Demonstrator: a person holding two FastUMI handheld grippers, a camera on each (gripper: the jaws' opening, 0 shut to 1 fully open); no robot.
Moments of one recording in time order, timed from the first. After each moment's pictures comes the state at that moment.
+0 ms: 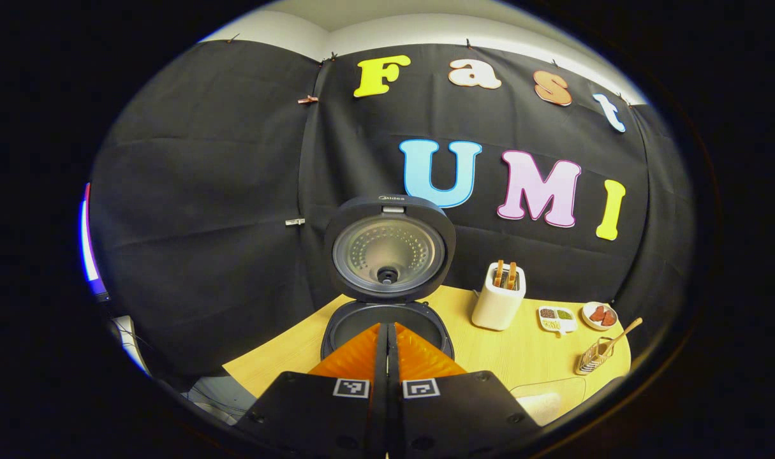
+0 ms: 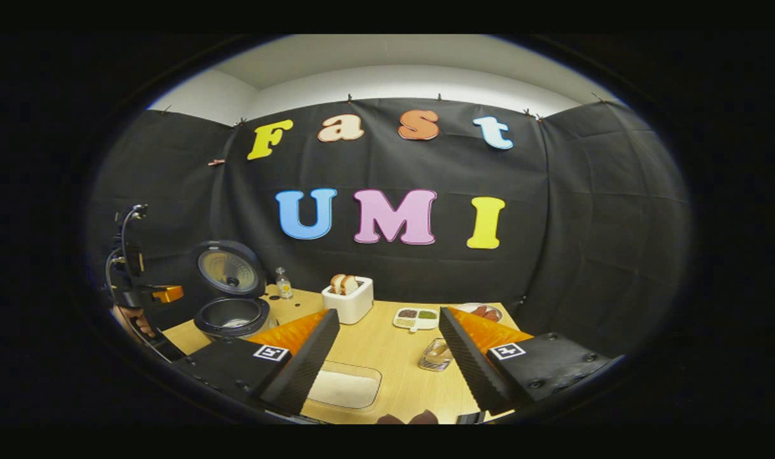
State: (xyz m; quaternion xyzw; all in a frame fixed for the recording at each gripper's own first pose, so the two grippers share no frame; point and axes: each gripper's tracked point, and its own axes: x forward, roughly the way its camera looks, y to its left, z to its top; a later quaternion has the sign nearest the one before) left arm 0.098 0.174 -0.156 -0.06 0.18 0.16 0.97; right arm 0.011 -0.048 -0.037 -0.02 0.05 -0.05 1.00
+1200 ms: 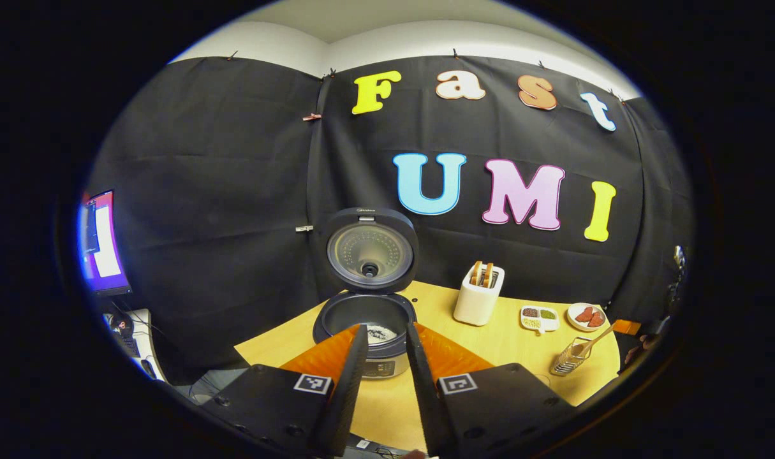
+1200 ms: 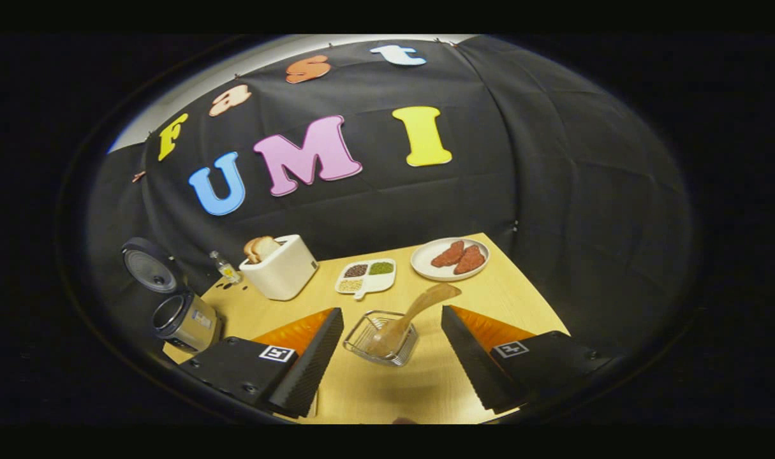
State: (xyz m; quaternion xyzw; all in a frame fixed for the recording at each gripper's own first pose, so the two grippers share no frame) left arm 0.031 0.064 -0.108 -0.05 0.17 0.20 0.96; right arm 0.141 -0.248 -0.240 0.14 0.20 -0.10 0.97
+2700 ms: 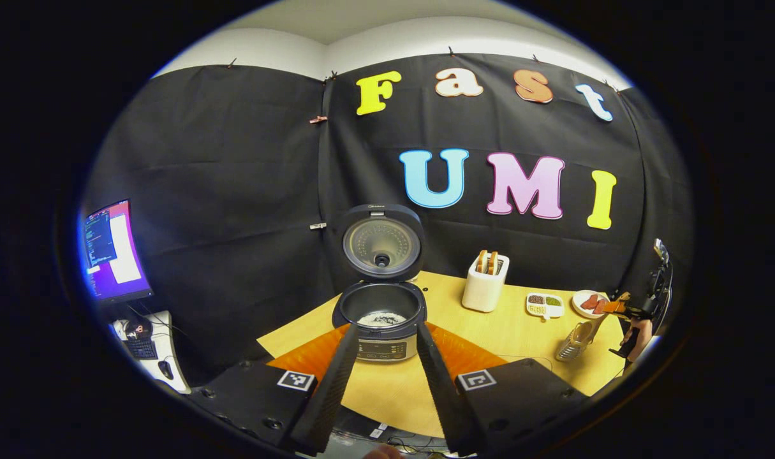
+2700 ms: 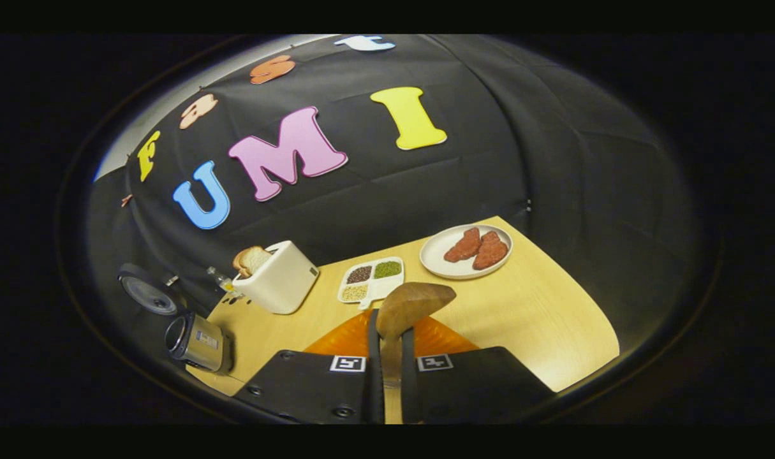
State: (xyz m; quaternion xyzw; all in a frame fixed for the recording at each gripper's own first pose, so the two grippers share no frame) left arm -0.021 0.054 -0.097 -0.04 0.19 0.22 0.96; right arm 0.205 -0.241 -0.241 0.18 0.19 -0.09 0.96
